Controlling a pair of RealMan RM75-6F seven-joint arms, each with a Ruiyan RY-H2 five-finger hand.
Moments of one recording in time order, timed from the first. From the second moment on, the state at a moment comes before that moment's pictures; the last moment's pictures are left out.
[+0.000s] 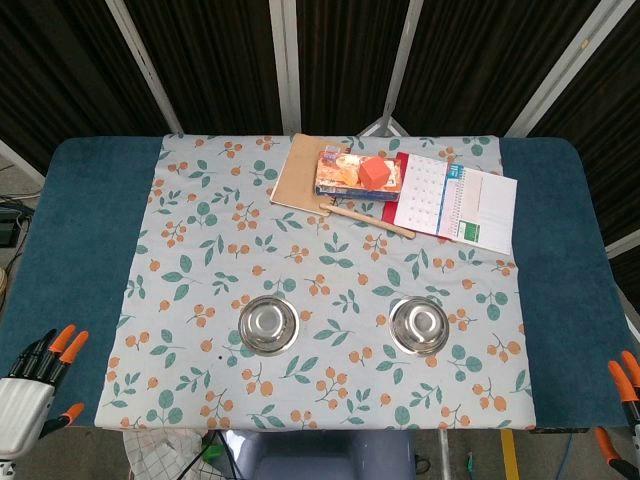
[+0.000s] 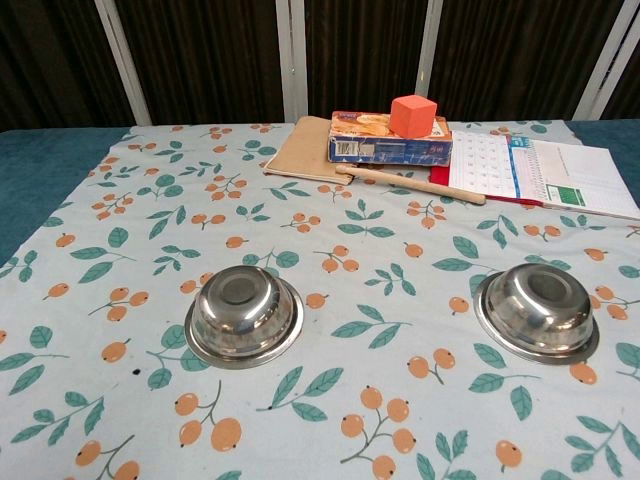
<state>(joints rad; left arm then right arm) 0.07 -1.24 0.11 -1.40 1.80 1.68 0.15 -0.24 -1.00 -0.08 -1.62 -1.73 1.76 -0.06</state>
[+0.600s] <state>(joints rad) -0.03 -1.31 0.06 -1.41 1.80 1.55 0.20 -0.20 -1.00 -0.06 -1.63 -1.68 1.68 -0.08</state>
